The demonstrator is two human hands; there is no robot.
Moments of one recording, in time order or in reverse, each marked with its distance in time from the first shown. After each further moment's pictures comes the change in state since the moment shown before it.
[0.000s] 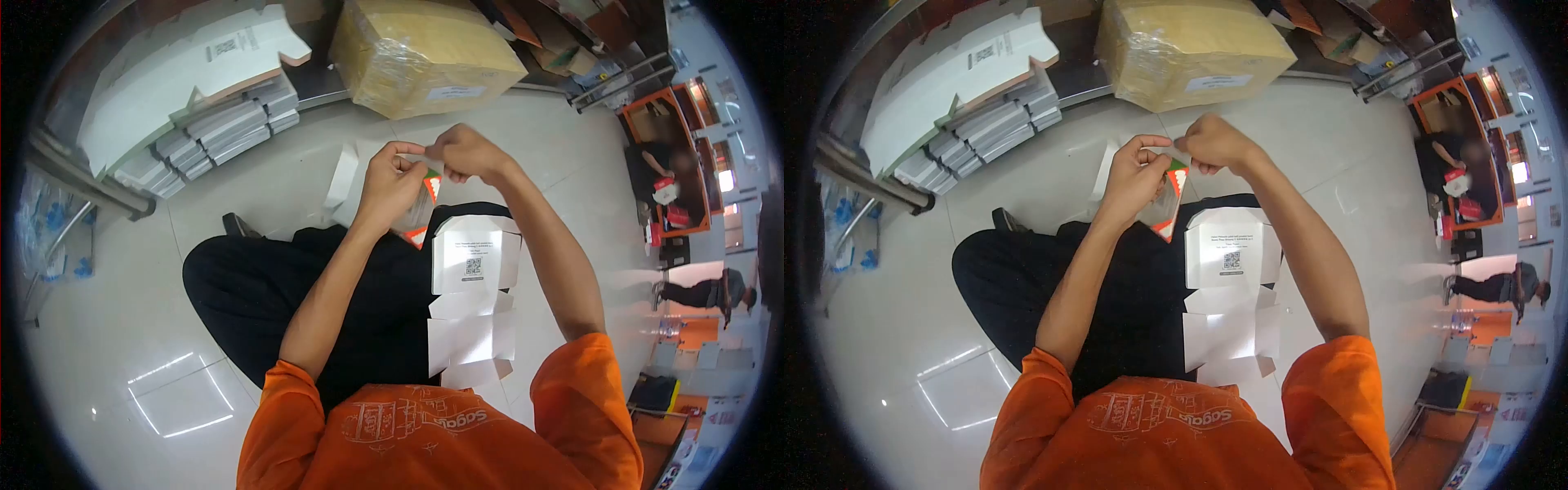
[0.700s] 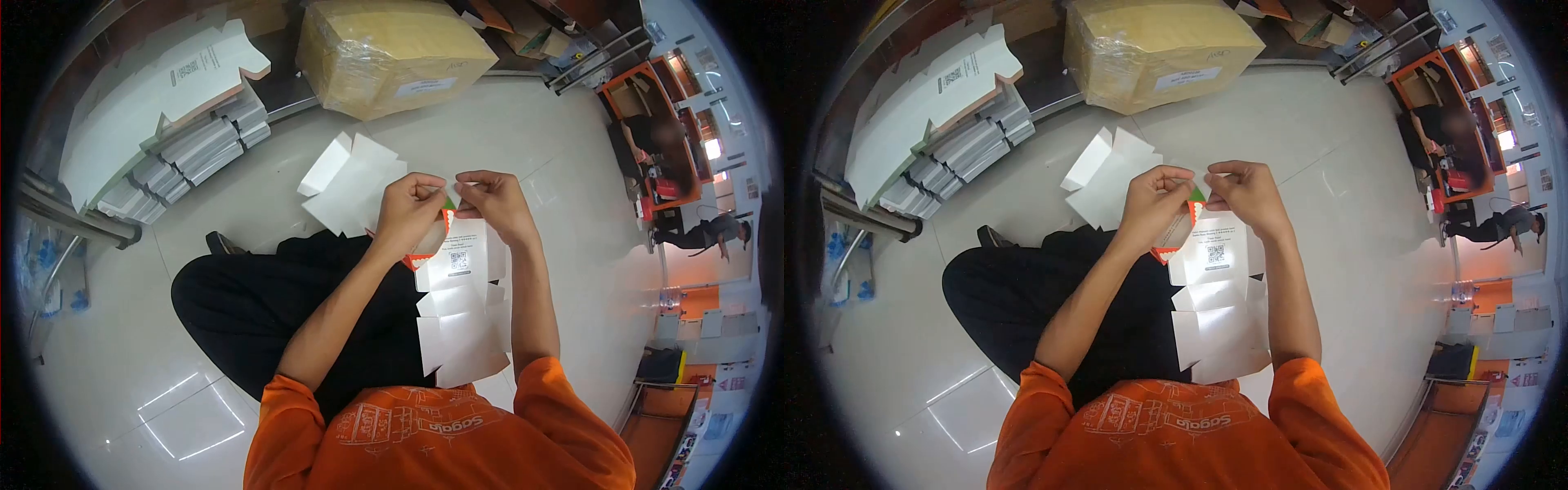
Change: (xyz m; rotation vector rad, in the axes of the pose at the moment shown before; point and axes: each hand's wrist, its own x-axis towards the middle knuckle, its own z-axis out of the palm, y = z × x) left_hand -0.028 -0.020 0.050 0.011 -0.187 0.014; right_hand -0.092 0.069 0.018 0.515 0.419 0.015
